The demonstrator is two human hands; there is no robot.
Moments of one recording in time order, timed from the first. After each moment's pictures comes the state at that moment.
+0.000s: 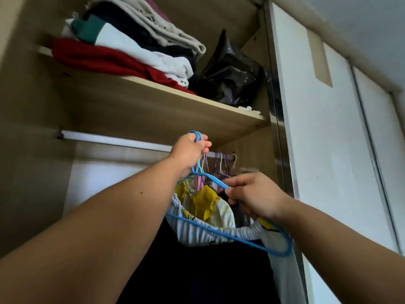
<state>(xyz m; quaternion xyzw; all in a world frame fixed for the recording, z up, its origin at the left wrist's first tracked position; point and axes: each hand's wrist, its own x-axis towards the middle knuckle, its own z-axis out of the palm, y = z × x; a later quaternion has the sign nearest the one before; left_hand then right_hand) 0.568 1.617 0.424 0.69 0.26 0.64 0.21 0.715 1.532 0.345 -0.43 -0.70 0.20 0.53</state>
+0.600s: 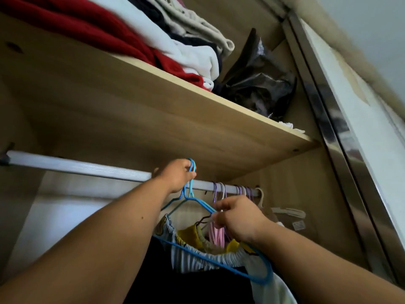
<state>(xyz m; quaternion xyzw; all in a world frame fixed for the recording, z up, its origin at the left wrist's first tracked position) 0.494 1.810 0.504 0.75 0.42 0.49 -0.10 0.651 1.728 0.416 -0.44 -0.70 0.16 0.54</state>
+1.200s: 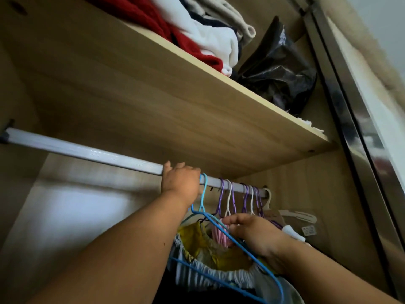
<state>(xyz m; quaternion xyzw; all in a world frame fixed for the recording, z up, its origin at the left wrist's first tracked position) 0.508 1.829 0.472 0.67 0.52 0.37 -0.38 0.670 1.752 0.395 -0.50 -0.71 0.18 0.47</state>
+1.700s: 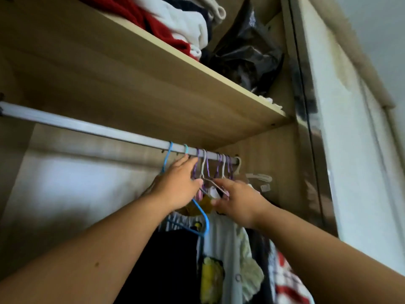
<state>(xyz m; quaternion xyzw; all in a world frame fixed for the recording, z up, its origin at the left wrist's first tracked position) 0.536 1.745 0.384 0.77 0.39 0.49 -0.12 0.703 1.694 0.362 -0.55 -0.73 -0.17 0.35</state>
